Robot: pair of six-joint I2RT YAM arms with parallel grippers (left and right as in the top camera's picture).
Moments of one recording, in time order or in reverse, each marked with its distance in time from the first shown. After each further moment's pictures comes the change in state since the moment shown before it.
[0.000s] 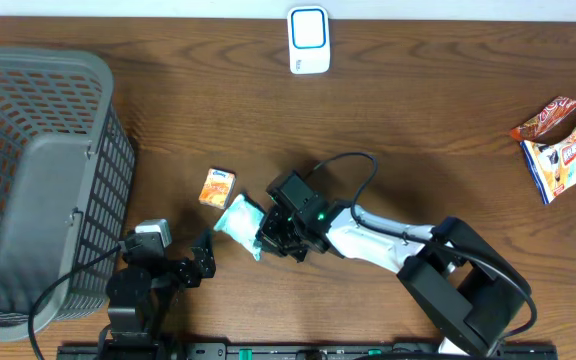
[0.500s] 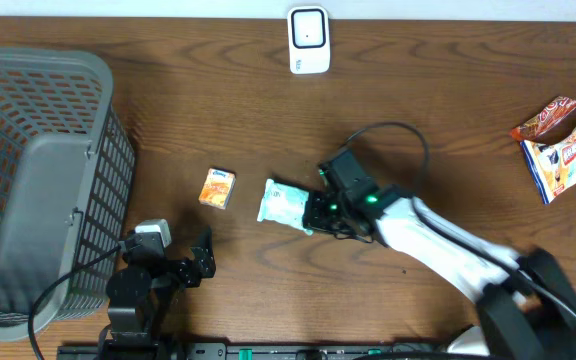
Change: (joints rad) left arm 0.000 0.000 0.000 0.000 0.000 0.000; right arm -0.197 -0.294 -0.059 -0.234 0.118 -0.616
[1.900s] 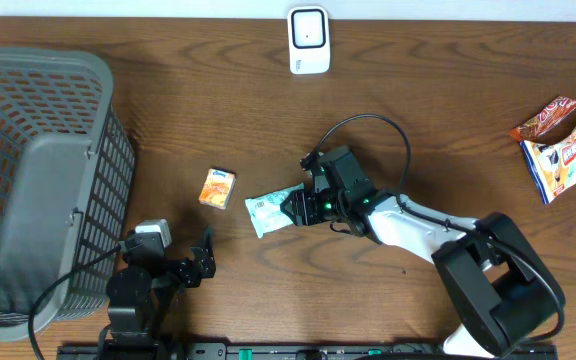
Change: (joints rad) left arm 0.000 0.000 0.000 0.000 0.000 0.000; right arm -0.035 0.222 -0.063 0.420 -0.085 -0.308
